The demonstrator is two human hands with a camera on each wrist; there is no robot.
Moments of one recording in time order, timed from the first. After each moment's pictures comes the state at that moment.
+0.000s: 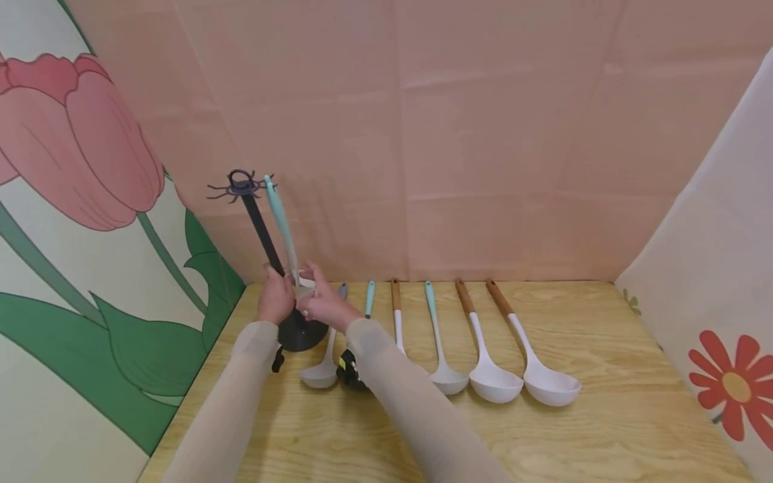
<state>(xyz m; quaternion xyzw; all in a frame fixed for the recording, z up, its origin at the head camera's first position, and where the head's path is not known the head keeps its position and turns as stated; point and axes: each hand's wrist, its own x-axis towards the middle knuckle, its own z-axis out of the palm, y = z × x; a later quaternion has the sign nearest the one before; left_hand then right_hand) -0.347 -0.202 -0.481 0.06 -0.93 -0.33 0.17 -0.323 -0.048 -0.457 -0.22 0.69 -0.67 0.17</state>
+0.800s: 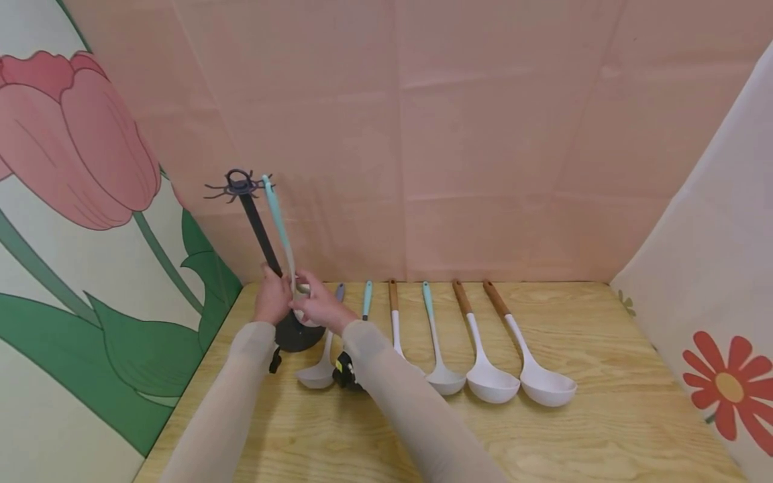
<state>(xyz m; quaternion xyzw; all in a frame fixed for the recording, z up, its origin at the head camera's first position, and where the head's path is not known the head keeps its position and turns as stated) -0.340 -0.203 -0.474 0.06 -0.92 -0.35 0.14 -0.318 -0.048 -0.453 -0.25 0.71 -0.64 0.17</state>
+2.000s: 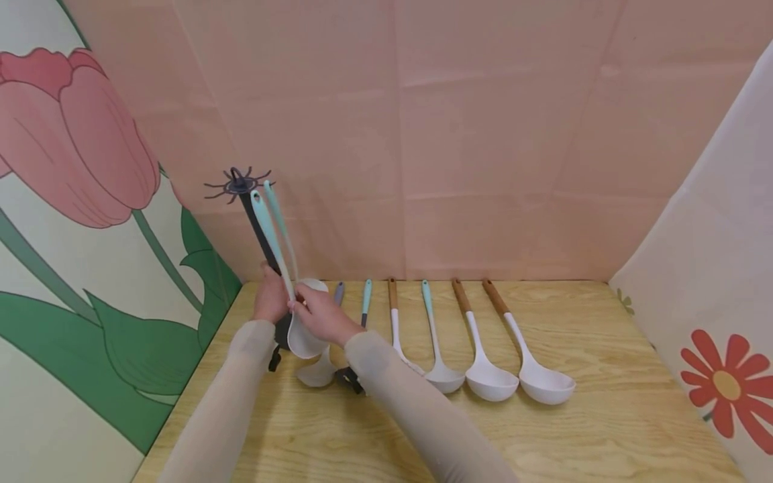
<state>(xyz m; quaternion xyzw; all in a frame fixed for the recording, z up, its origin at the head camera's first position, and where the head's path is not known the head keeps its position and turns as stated) -0.346 -0.203 -0.476 0.07 -0.93 -0.33 0.14 -0.299 -0.041 -0.456 -0.36 0.82 -0.45 0.00</state>
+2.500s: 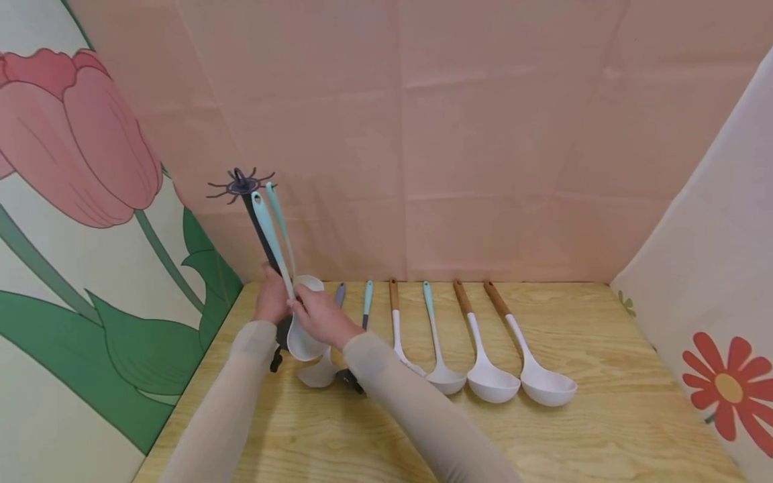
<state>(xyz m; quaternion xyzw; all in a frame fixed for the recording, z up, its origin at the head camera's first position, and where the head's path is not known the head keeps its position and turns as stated) -0.346 -0.203 -0.473 0.09 -0.92 -0.37 0.10 -0.297 -0.045 -0.455 -0.36 0.85 -0.39 -0.05</state>
